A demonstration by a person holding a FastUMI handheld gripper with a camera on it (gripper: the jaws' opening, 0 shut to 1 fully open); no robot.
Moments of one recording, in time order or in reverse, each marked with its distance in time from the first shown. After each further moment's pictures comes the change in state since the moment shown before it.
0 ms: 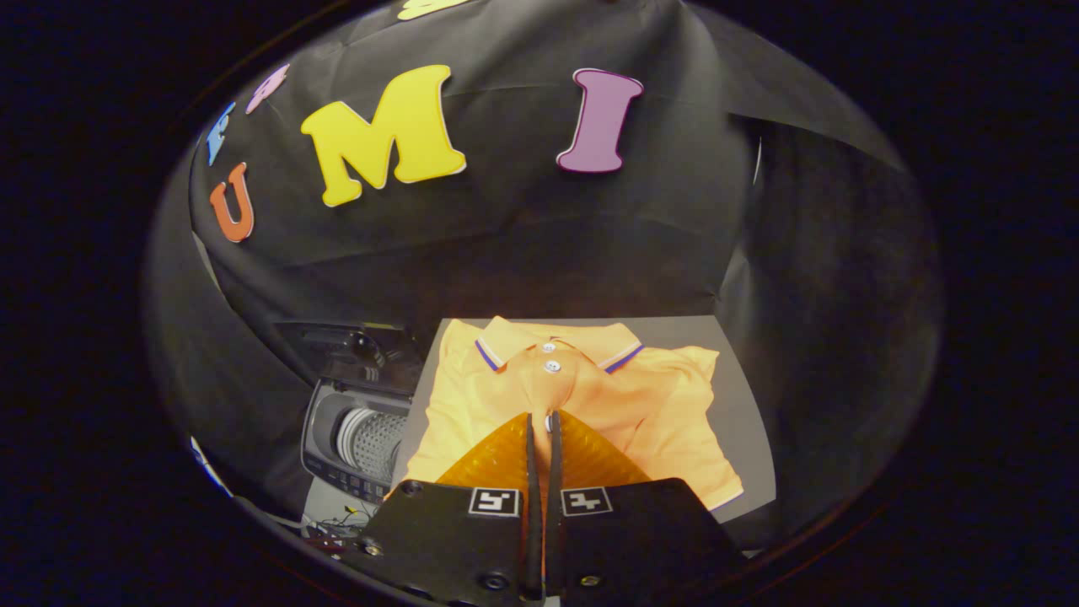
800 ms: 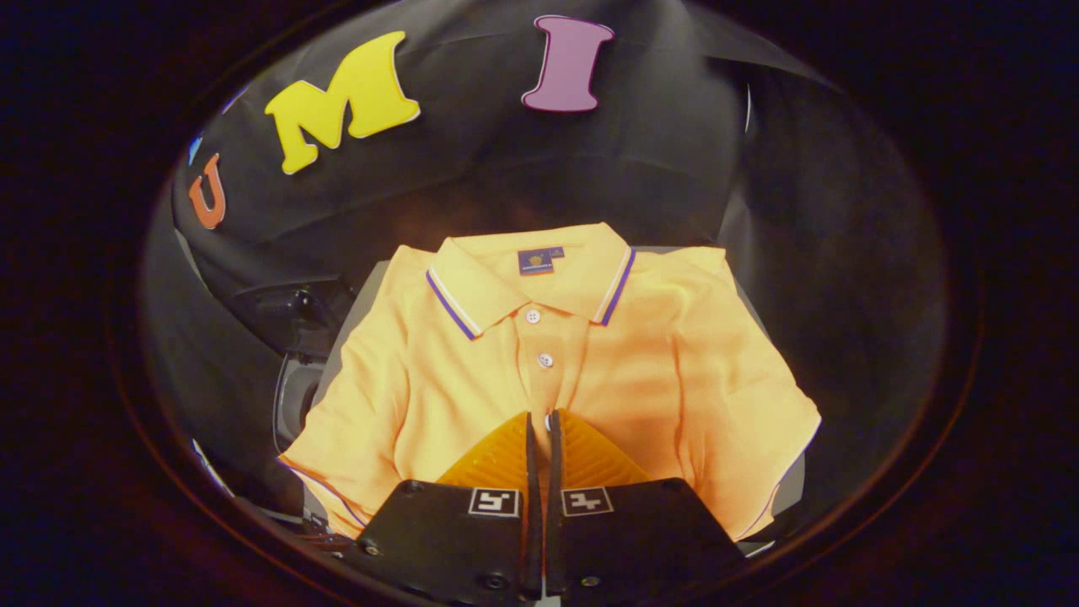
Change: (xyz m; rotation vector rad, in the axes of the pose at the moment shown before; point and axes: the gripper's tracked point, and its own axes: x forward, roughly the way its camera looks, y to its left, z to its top) arm 0.074 -0.067 -0.067 0.036 0.134 -0.055
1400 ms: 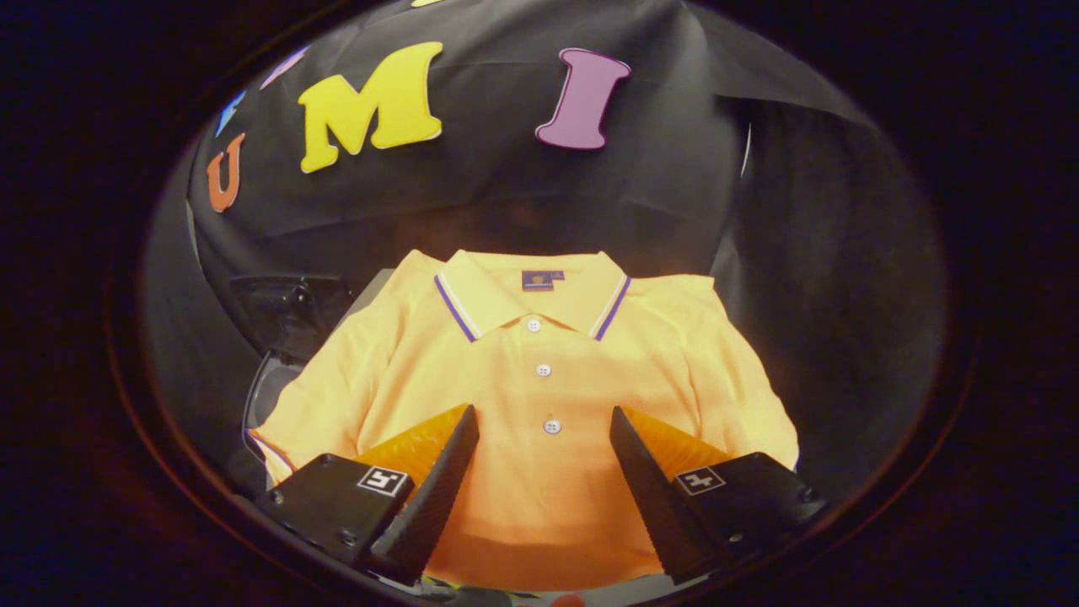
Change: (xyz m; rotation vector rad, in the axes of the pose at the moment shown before) arm 0.006 -0.004 -0.008 -0.001 -0.138 -0.003
